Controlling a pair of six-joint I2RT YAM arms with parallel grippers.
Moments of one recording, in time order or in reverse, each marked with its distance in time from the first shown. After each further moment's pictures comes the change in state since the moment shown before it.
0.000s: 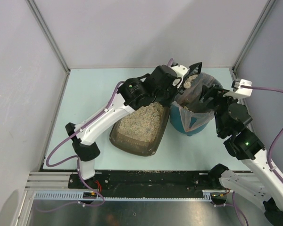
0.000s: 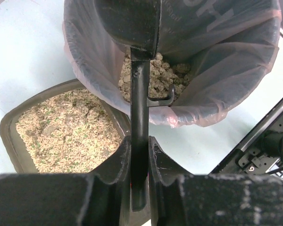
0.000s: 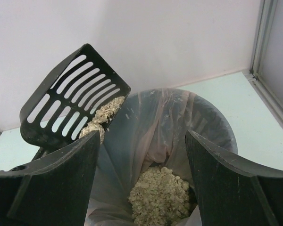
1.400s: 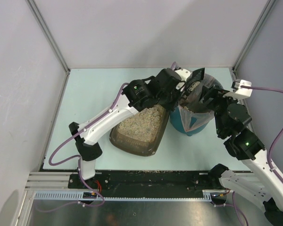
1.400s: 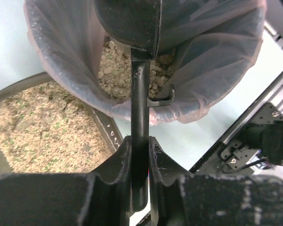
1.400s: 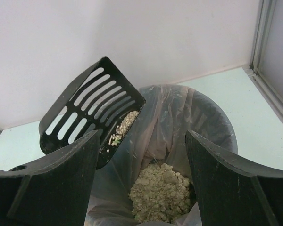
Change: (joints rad) left arm -0.025 0.029 0.000 -0.021 0.019 -0.055; right arm 0.000 -0.008 0.000 -0.024 0.004 0.018
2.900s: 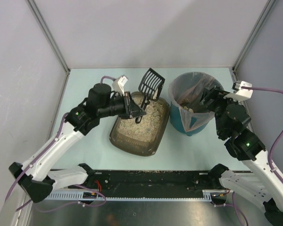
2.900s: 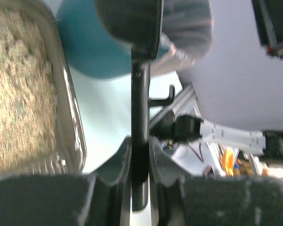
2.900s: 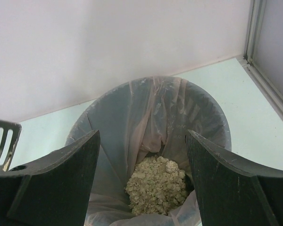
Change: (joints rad) left arm 0.385 -0.755 -1.009 0.541 0.529 -0.438; right arm -0.001 -0.006 0.000 -0.059 0.031 0.040
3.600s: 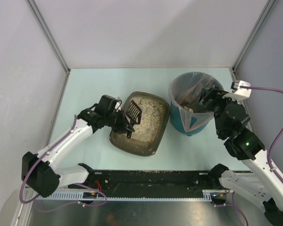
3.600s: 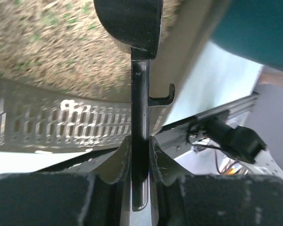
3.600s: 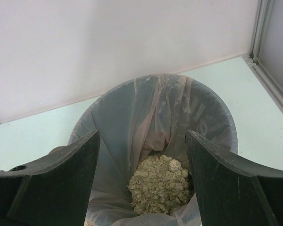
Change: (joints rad) left arm 0.143 0.024 -0.304 -0.137 -0.029 -0.170; right arm -0.002 0.006 0.000 0.000 -0.031 0.004
